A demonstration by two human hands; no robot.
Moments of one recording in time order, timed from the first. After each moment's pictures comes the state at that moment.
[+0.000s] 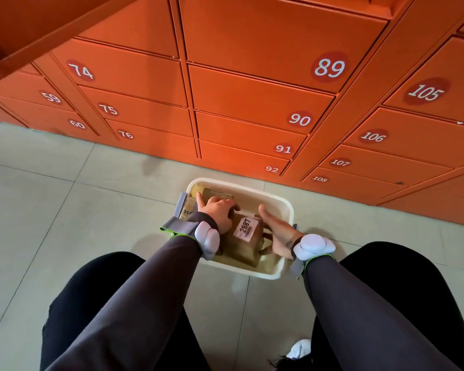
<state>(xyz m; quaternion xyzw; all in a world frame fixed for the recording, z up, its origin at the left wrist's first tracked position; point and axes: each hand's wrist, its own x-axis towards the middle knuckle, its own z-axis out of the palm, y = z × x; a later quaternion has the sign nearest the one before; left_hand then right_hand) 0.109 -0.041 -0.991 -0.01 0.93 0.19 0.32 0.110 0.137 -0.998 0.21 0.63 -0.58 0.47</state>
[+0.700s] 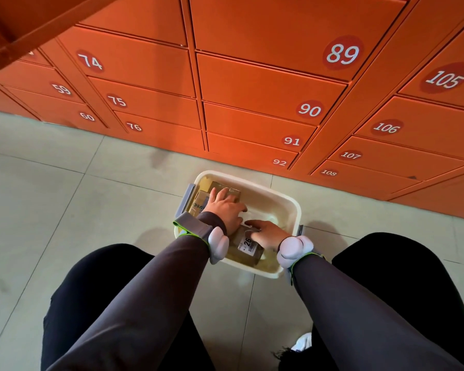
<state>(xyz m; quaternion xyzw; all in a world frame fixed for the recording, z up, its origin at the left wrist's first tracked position) 0.126 -0.039 -1.002 0.07 0.96 0.11 0.26 0.125 0.110 -1.016 -0.02 0.84 -0.29 0.46</state>
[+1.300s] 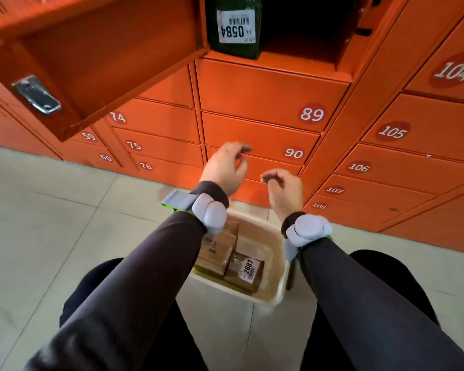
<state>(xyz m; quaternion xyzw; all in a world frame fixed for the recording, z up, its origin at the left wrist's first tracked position) 0.057 -0.046 -0.836 -0.01 0.91 0.40 -0.09 0.051 0.094 -0.881 -0.02 0.83 -0.56 0.00</state>
